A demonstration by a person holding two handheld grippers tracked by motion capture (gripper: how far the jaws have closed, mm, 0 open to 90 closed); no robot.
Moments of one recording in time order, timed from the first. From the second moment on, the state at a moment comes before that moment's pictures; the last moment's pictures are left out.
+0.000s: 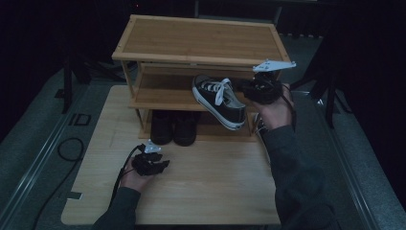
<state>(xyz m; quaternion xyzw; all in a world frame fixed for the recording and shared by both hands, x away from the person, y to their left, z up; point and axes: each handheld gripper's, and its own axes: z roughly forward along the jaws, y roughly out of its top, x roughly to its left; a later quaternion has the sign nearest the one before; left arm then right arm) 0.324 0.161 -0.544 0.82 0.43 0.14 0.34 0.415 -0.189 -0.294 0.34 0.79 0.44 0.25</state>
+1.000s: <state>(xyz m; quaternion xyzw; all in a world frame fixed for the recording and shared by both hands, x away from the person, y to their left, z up) 0.372 0.046 -0.534 0.85 0.36 0.19 0.35 0.380 -0.236 -0.351 0.35 0.82 0.36 0.27</state>
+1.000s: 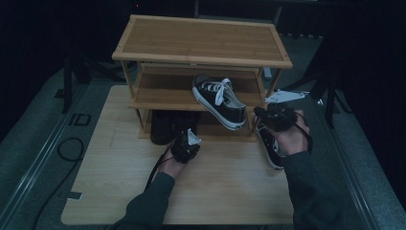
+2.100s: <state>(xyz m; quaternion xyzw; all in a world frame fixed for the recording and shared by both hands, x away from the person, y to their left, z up) 0.433 -0.008 -0.545 0.82 0.42 0.23 0.32 0.335 -0.224 -0.390 0.30 0.85 0.34 0.26</state>
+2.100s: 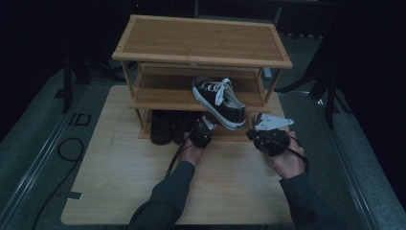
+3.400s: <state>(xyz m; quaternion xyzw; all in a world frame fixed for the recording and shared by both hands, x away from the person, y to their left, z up) 0.441 -0.019 -0.552 0.80 0.43 0.25 0.32 0.329 -0.190 -0.371 0.26 0.85 0.38 0.25</state>
